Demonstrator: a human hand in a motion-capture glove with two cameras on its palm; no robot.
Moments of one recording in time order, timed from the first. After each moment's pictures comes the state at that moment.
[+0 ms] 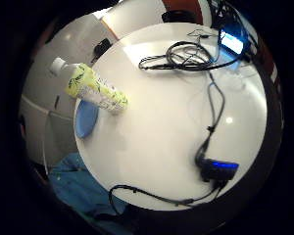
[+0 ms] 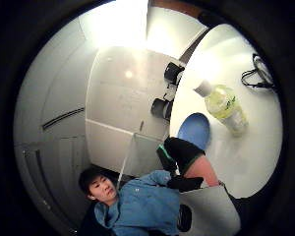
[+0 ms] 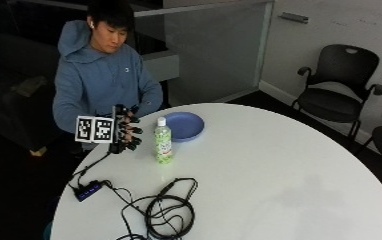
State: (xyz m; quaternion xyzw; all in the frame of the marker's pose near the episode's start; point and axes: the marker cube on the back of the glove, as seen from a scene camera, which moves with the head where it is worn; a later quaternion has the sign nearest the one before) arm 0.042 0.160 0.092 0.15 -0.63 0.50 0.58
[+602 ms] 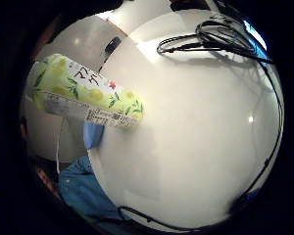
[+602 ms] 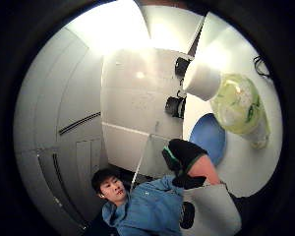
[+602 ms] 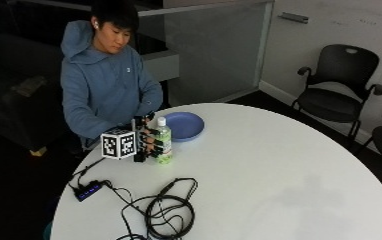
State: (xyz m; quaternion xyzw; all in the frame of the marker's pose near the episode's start) arm 0.016 0.095 0.139 0.19 -0.70 0.47 0.50
